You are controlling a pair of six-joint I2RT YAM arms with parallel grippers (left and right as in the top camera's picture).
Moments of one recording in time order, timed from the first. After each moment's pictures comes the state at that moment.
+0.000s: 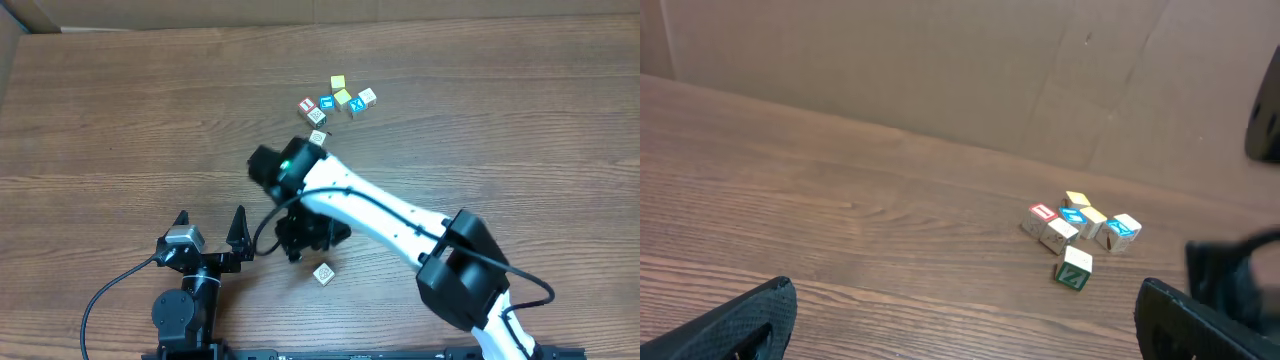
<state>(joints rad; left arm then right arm) 0.07 0.02 0.01 -0.07 0.10 -0.25 0.96 2.17 1.92 -1.49 -0.21 0.43</state>
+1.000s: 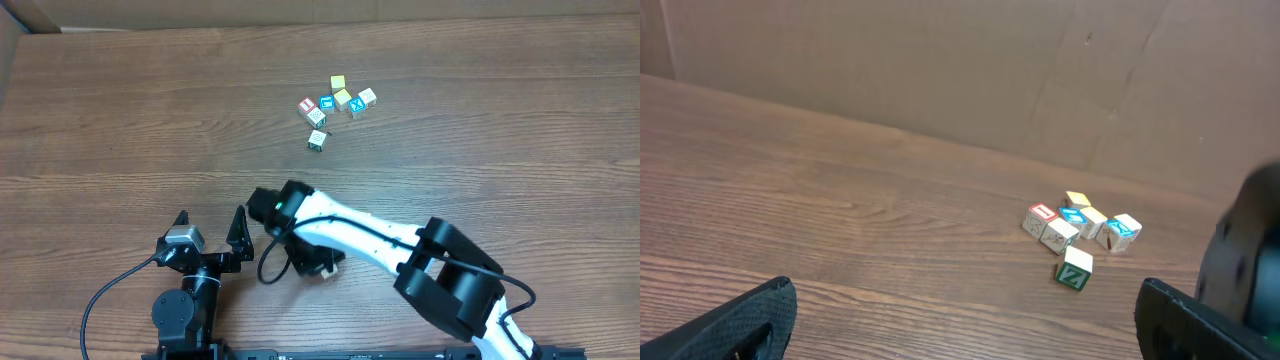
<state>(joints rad) 0.07 0.02 0.01 -0.07 0.10 -0.25 1.01 2.15 1.66 -1.27 -0.04 0.51</state>
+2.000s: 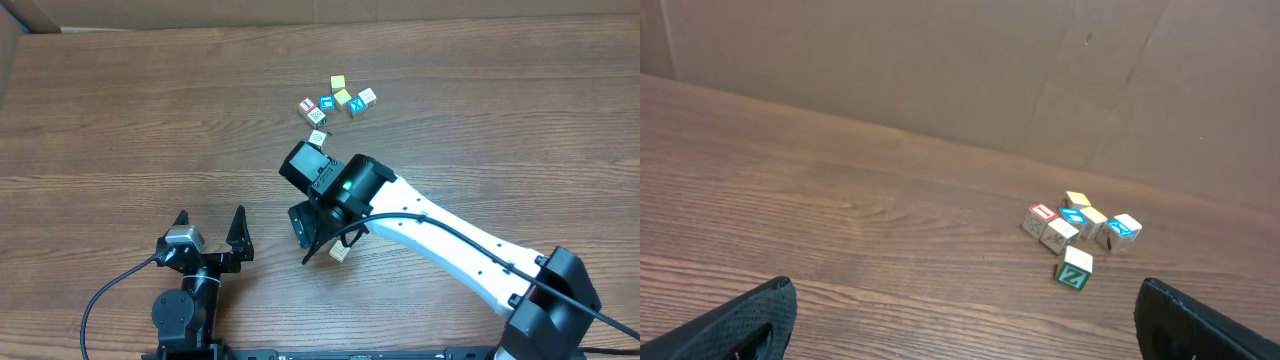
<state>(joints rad) 0.07 0.02 0.01 -0.07 0.10 -0.25 0.91 1.80 1.52 -1.07 -0.06 0.54</state>
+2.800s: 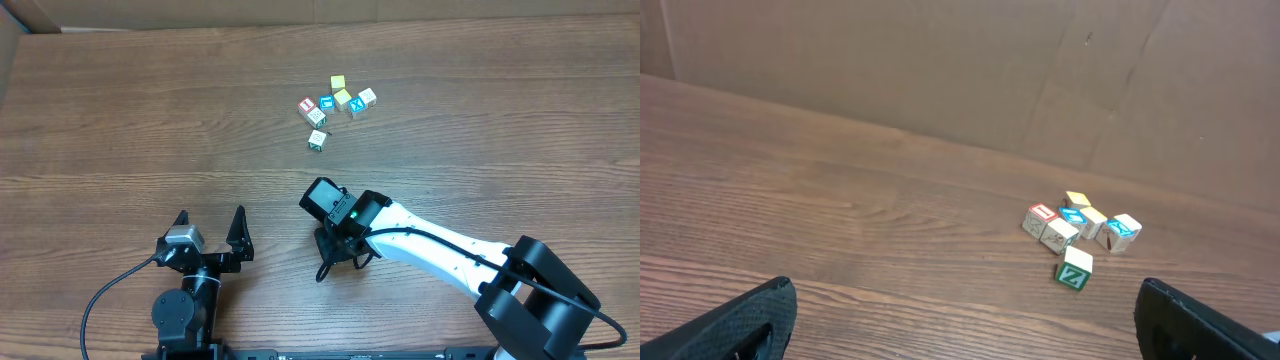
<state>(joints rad) 0.07 0.02 0.01 -0.07 0.10 -0.25 0.91 1.81 1.17 -0.75 -0.07 0.59</state>
